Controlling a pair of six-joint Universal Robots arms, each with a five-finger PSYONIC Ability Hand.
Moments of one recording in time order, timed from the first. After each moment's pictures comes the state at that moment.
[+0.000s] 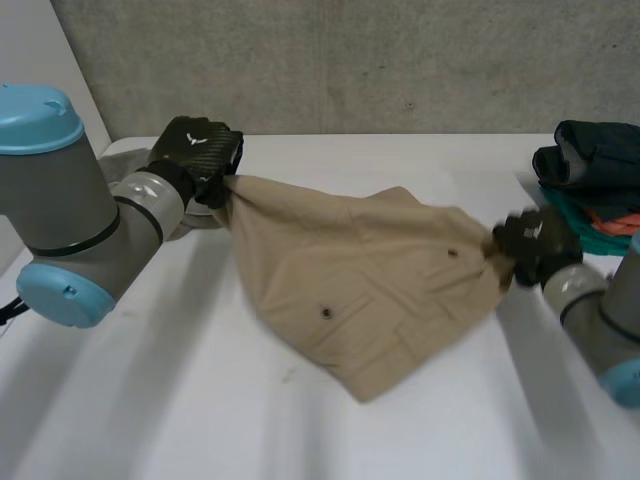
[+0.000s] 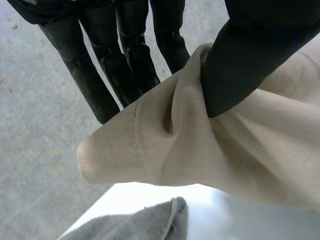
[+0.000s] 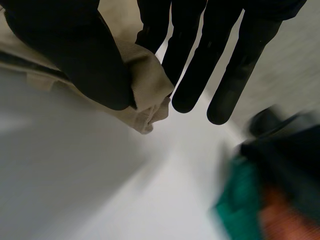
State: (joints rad) left arm 4.31 -2.02 -1.26 3.20 -1.44 3.52; right arm 1.71 -1.07 1.69 -0.41 1.37 2.51; left_hand 1.17 1.20 1.19 1.20 0.97; right_hand 1.06 1.13 1.19 1.20 0.98
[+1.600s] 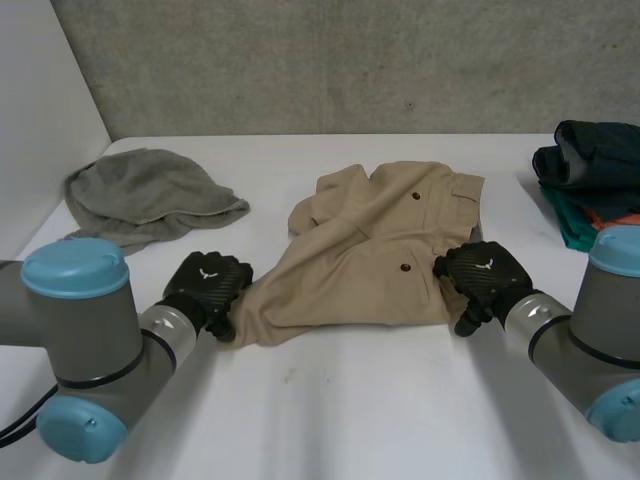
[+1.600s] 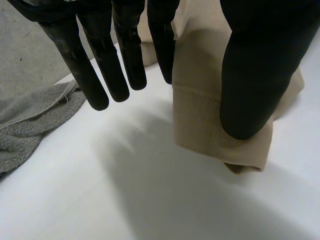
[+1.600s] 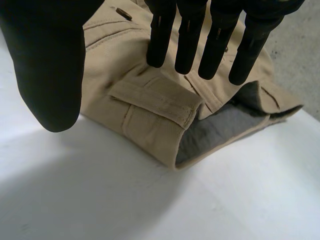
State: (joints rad) left arm 4.29 -2.03 -1.73 3.39 -1.49 3.47; right arm 1.83 -1.07 1.71 -0.26 1.30 2.70; left_hand 0.61 0.61 0.62 0.61 0.43; right_hand 0.49 0.48 0.48 0.48 0.28
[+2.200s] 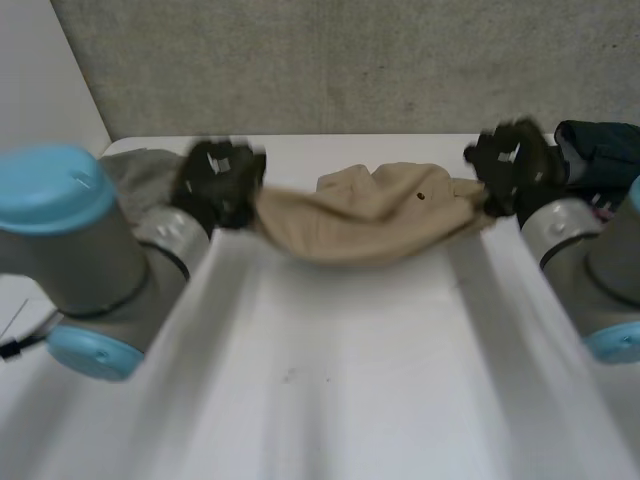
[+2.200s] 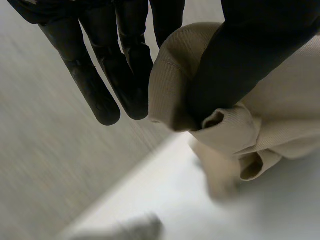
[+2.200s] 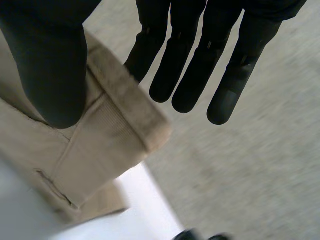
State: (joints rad) left arm 4.21 -1.91 -1.45 3.40 -1.51 3.45; right arm 1.85 -1.23 1.54 -0.40 1.38 2.50; left_hand 1.15 1.20 1.19 1.20 0.98; right_hand 1.15 1.18 1.19 1.20 0.44
